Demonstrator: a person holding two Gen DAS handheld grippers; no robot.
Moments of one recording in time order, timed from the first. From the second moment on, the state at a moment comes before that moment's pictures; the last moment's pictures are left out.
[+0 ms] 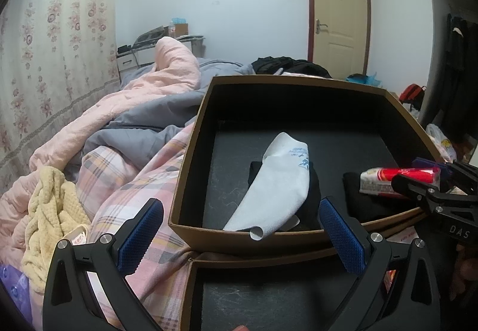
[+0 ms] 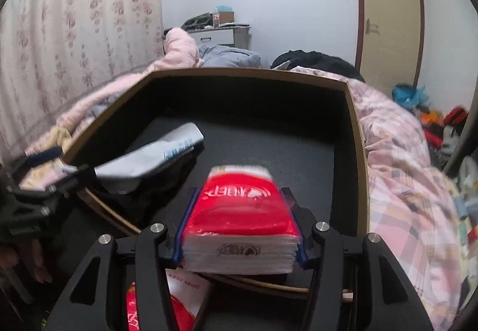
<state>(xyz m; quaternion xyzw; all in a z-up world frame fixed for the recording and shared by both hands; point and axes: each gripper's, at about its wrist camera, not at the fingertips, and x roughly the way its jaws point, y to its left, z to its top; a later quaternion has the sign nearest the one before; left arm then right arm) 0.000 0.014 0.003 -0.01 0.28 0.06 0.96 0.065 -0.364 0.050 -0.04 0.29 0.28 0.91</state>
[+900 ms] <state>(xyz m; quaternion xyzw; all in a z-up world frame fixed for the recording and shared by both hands) 0.002 0.019 -0.004 -0.04 0.30 0.04 0.95 0.072 -0.366 0.048 -0.04 0.32 0.26 0.91</state>
